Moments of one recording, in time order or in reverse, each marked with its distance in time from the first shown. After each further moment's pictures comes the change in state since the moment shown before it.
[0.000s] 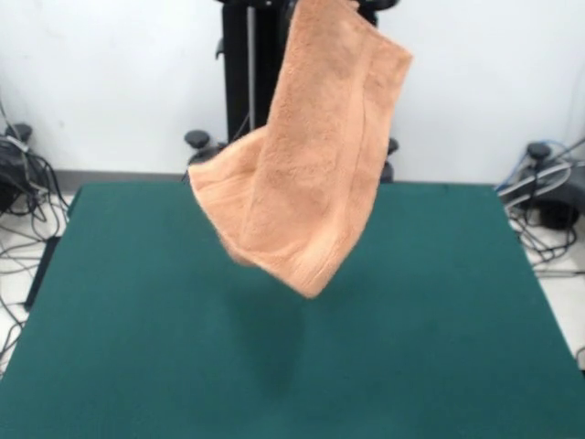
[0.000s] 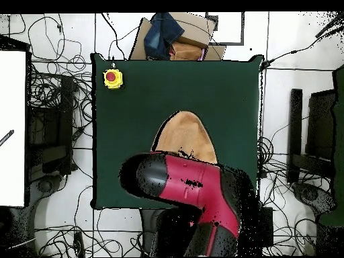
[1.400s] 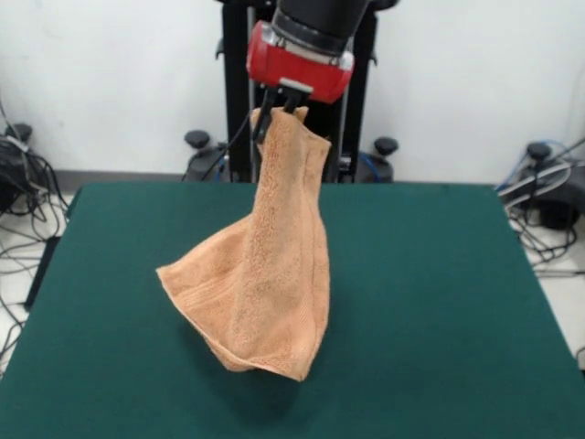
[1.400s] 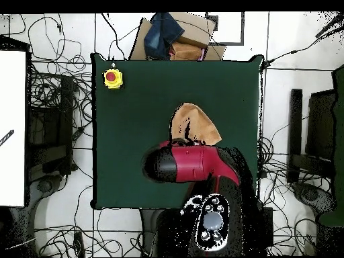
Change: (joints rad) arm -0.159 0.171 0.204 -0.002 -0.271 -0.353 0.000
